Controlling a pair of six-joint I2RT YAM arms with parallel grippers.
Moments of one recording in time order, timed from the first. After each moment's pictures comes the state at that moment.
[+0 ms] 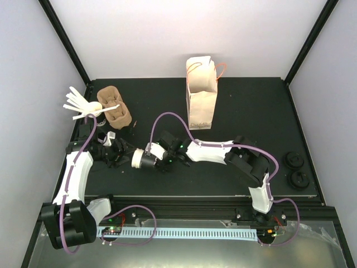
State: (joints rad) left arm 0.21 1.05 0.76 -0.97 0.76 -0.53; right arm 1.02 1.99 1.29 -0.29 -0.24 -0.19
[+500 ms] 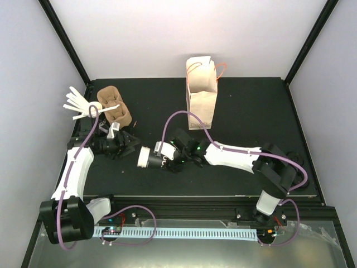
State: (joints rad) left arm 0.17 1.09 0.82 -0.88 0.88 -0.50; right arm 1.00 1.73 1.11 -0.26 -0.25 -0.29
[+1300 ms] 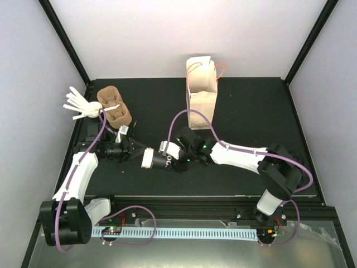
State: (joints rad) left arm 0.09 1.06 0.71 -0.73 1.06 -0.45; right arm 0.94 1.66 1.04 -0.26 -0.35 -0.36
